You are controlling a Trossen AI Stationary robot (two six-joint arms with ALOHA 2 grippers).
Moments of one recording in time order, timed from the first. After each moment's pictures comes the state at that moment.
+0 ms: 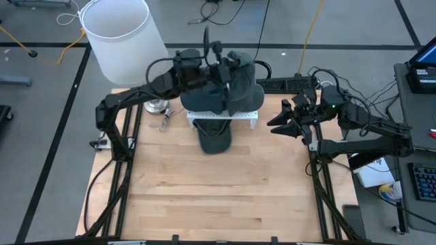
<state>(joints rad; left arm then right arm) 0.29 1.76 1.89 -0.05 -0.05 0.85 -0.24 0.82 1.02 -0.27 -0.52 0.46</state>
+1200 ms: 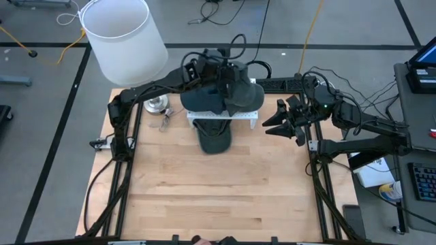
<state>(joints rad) 0.38 1.91 1.98 -0.38 -0.19 0.86 -0.24 0.87 1.02 -0.27 -0.52 0.39</state>
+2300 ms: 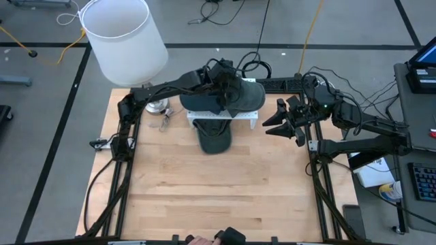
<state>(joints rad) 0.40 2.03 1.98 -0.58 -0.27 0.85 -0.24 0.87 1.02 -0.27 -0.52 0.35</state>
